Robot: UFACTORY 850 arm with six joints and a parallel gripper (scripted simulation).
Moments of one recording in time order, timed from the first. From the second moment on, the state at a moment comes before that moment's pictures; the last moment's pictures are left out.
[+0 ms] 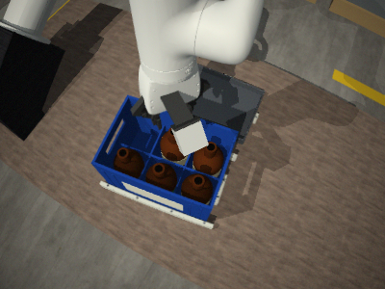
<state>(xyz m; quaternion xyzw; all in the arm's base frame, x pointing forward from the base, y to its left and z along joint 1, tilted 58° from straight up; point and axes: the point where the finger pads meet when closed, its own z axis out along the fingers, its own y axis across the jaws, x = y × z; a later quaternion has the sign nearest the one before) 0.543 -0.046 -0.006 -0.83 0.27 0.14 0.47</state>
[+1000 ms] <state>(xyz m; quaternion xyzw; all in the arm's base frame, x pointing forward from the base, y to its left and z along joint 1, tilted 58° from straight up) 0.543 -0.026 -0.017 -0.83 0.27 0.14 0.47</state>
